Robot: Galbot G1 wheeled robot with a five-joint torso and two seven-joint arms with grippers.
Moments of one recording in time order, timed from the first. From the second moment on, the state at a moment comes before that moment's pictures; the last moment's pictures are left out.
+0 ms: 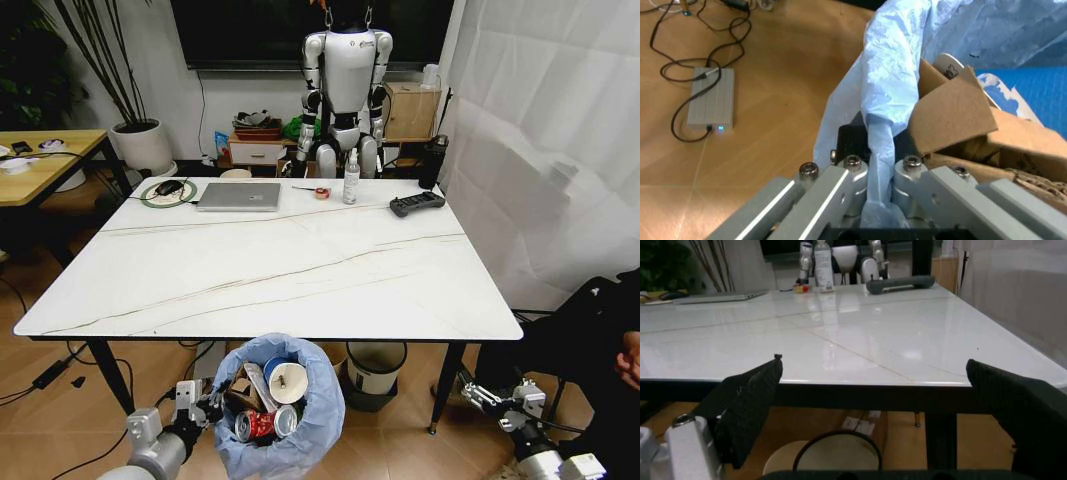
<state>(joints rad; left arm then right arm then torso) 1.75 -0.96 -0.47 -2.06 -0.86 0.25 -0.16 -1.79 1.15 0.68 1.84 0.53 0.37 -0.21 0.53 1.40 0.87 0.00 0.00</state>
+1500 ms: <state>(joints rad) 1.75 -1.07 -0.53 -1.92 -0.78 0.21 -0.09 -1.79 1.15 0.68 1.85 0.54 0.37 -0.21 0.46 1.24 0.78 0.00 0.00</state>
